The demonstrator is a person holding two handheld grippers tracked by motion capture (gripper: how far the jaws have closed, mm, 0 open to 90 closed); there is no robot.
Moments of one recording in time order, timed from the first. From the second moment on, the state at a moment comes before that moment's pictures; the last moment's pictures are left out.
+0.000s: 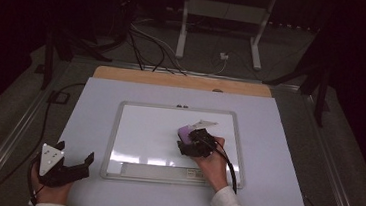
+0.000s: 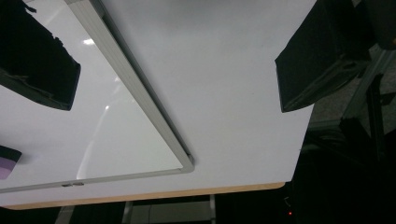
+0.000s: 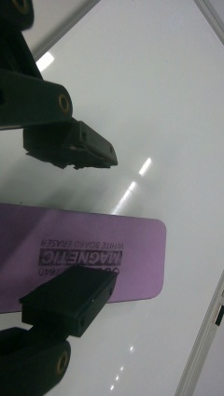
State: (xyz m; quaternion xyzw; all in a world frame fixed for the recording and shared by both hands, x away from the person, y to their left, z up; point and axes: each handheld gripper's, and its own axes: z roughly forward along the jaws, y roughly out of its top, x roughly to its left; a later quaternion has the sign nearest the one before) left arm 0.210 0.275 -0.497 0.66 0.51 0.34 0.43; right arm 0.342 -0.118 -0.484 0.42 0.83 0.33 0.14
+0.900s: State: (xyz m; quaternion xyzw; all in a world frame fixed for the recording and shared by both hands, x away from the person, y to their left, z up) left arm 0.210 0.276 -0.496 0.66 0.52 0.34 0.43; right arm 0.351 -0.122 -0.487 0.43 0.83 0.31 0.18
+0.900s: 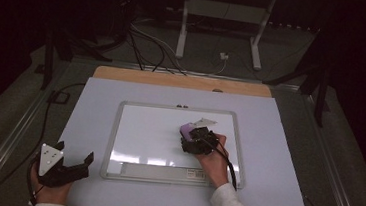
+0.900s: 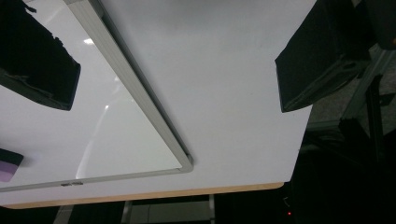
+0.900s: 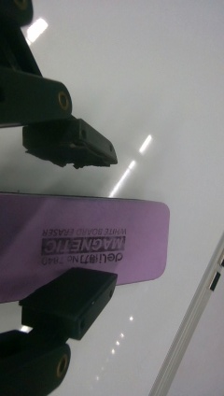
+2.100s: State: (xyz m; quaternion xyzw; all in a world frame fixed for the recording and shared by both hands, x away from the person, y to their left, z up) left arm 0.210 0.276 -0.497 0.66 0.52 0.34 0.43; right arm 0.347 -0.156 -0.476 0.51 0.76 0.34 0.21
